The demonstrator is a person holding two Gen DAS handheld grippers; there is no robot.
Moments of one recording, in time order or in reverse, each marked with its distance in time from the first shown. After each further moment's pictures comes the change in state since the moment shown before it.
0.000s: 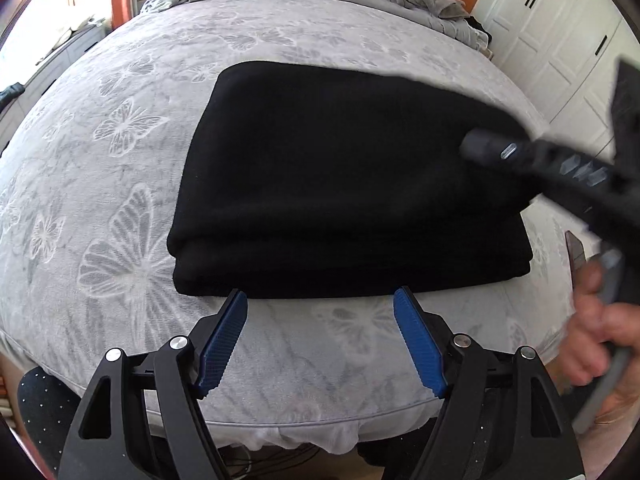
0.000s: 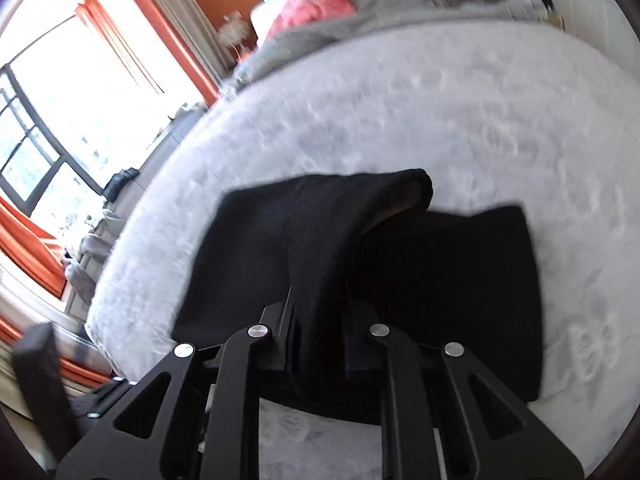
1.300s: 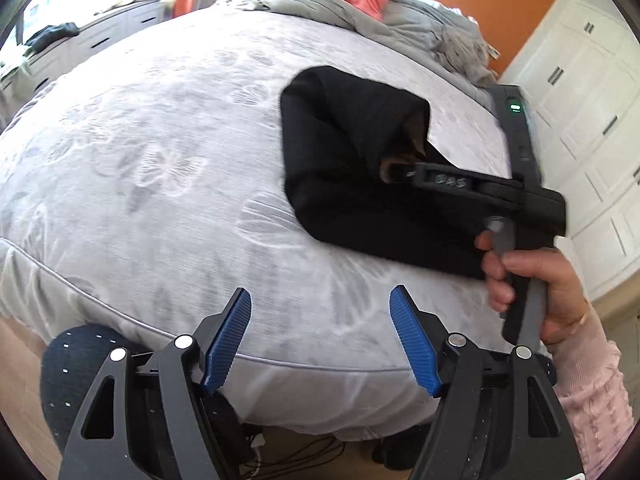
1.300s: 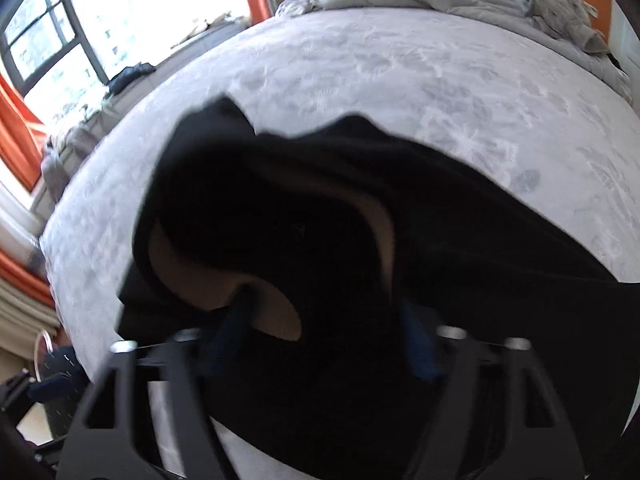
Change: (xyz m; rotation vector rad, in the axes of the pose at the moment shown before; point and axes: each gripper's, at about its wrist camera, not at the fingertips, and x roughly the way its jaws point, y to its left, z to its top) left arm -0.060 0.154 -0.076 -0.220 -0.156 -0.061; right arm 0.154 0.134 -0.022 -0.279 0.208 -0.012
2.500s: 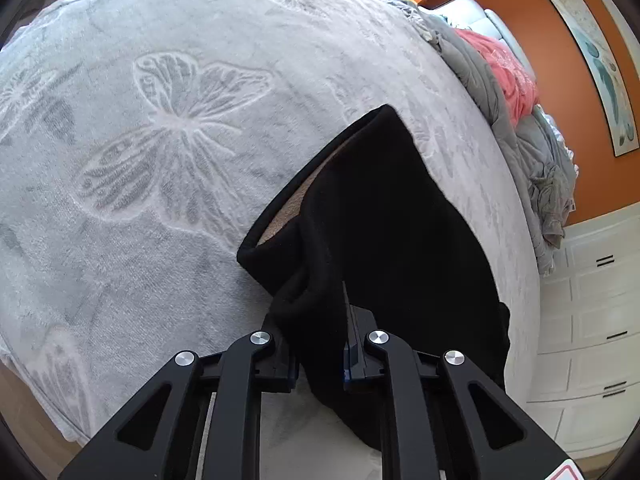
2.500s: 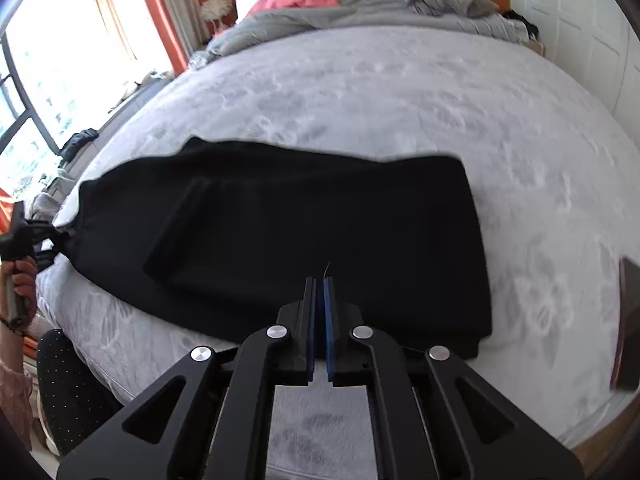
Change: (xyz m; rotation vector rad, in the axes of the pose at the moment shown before) left arm 0.051 0.188 0.141 -0.589 -0.017 0.001; right arm -0.124 -0.118 -0.112 0.228 -0.099 -0.203
